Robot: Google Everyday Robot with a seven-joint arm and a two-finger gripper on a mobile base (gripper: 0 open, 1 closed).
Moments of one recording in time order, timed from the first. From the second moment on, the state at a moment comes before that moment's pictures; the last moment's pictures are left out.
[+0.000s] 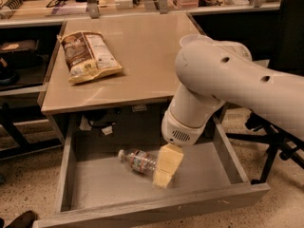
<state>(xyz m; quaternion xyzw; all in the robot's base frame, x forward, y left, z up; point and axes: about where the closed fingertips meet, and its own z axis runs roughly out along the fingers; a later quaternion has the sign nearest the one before) 0.407 -0.038 0.777 -0.60 0.78 0.13 0.07</state>
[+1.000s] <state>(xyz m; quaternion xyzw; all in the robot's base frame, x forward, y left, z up) 0.444 -0.026 0.727 -0.56 0.82 0.13 0.08</state>
